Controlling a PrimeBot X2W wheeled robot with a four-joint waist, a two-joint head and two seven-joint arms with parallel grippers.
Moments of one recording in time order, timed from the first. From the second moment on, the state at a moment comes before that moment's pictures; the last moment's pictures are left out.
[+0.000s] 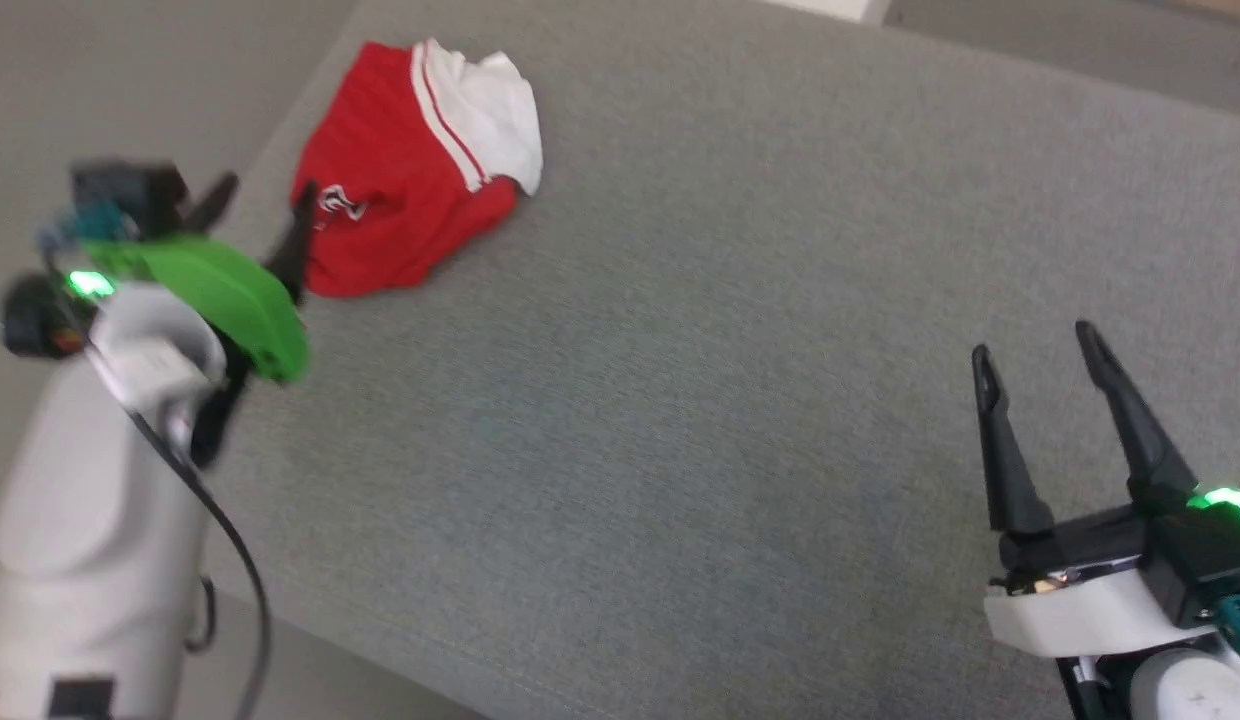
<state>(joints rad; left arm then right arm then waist) -0.60 0.32 -0.10 0.37 -0.35 -0.12 0.17 0.01 -0.06 0.00 -0.24 -0.09 0.13 -0.19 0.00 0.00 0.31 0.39</state>
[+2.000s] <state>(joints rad) -0.72 0.45 -0.52 0.17 -0.51 -0.06 0.12 0.00 -0.05 -0.08 -0.20 0.03 0.13 -0.18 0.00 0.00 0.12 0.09</state>
